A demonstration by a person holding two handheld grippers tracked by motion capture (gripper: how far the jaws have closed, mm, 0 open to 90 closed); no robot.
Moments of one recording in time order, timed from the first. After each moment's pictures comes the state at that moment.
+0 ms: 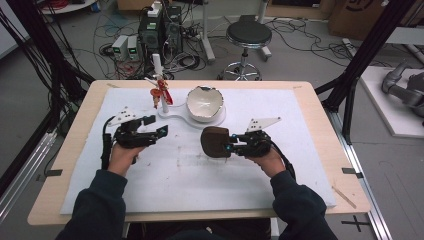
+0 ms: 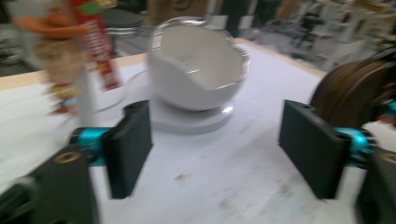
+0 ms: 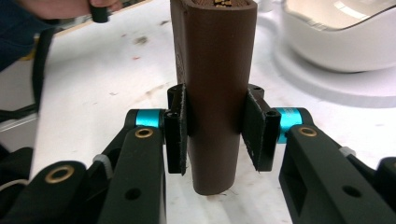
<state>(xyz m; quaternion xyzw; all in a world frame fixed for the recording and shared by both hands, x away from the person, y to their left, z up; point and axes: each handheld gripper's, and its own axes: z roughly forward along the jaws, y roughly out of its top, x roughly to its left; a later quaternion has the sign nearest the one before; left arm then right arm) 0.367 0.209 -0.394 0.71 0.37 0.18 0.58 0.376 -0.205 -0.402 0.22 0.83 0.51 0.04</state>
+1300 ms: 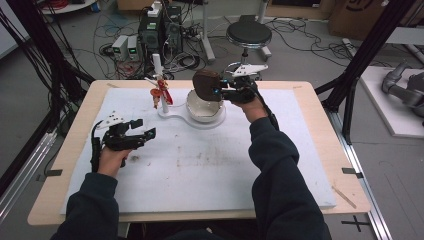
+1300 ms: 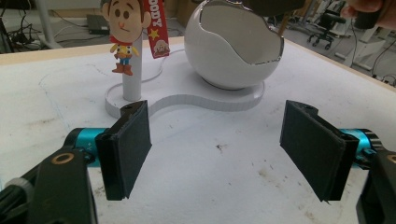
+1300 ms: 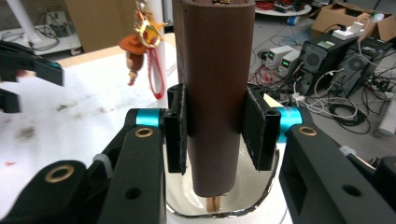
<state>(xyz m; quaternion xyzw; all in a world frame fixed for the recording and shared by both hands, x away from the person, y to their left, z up) 0.369 0.237 -0.413 0.70 0.39 0.17 0.57 0.494 -0.160 -0.326 0.23 0.81 0.51 0.17</state>
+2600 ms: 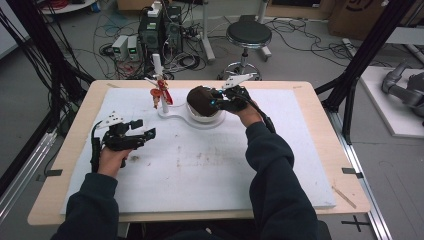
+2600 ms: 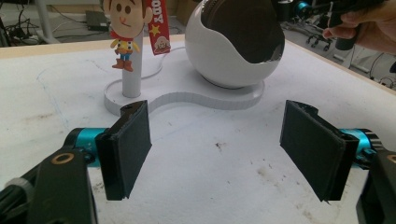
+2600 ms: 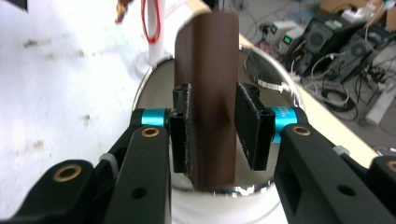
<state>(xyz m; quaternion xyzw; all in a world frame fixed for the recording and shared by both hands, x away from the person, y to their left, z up) 0.370 0.237 -0.414 0.70 0.40 0.16 0.57 0.498 -0.146 -0.359 0.20 0.86 0.44 0.18</state>
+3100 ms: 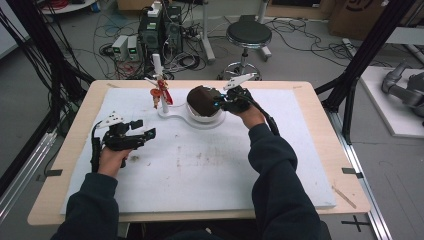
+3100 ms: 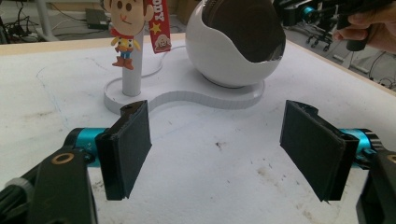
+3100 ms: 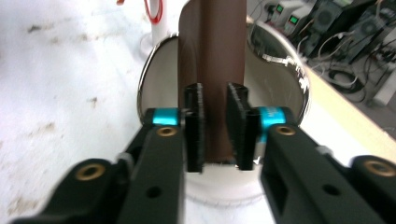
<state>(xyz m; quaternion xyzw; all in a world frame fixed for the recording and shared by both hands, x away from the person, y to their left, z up) 0.371 0.237 -0.415 0.70 0.40 0.16 0.57 0.494 -0.152 -0.357 0.21 0.87 0.41 0.16</state>
